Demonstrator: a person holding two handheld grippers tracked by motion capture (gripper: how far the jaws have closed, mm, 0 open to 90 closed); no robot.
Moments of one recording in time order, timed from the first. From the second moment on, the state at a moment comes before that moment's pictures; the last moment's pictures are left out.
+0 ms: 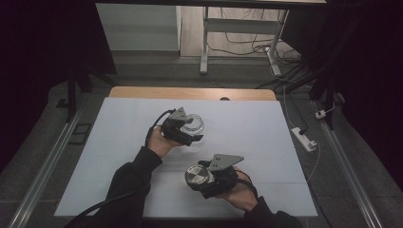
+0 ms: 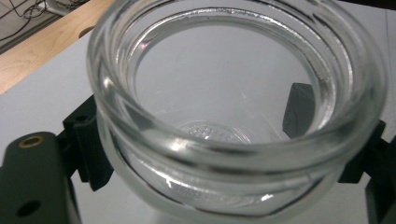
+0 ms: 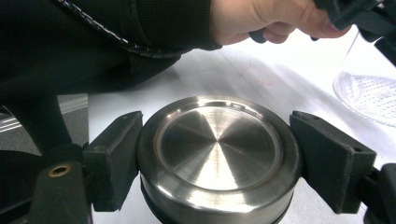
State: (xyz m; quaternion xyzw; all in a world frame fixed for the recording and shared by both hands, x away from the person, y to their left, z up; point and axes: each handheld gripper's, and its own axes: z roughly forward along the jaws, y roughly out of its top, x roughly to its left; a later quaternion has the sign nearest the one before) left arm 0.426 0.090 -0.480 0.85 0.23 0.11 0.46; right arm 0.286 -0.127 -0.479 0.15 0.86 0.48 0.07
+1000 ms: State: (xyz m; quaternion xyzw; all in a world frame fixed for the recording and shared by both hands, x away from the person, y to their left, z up) left arm 0.443 0.084 -0.507 0.85 0.25 0.12 0.44; right arm 0.310 -0.111 -0.521 0.16 0.88 0.43 0.08
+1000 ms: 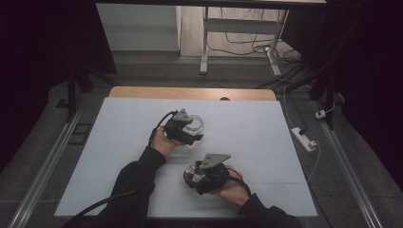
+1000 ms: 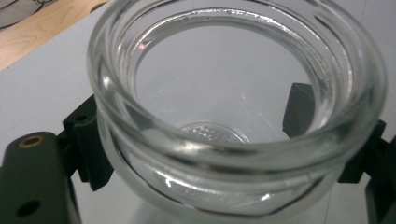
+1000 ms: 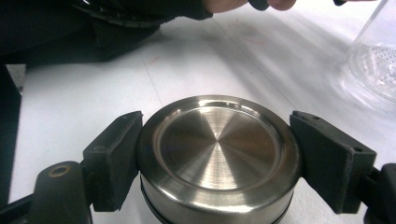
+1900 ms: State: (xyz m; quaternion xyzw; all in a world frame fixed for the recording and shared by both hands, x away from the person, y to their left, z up) left arm 0.442 0.082 -0.516 0.85 0.27 0.12 0.43; right arm 0.312 -0.106 -0.526 0.16 0.90 0.39 0.11
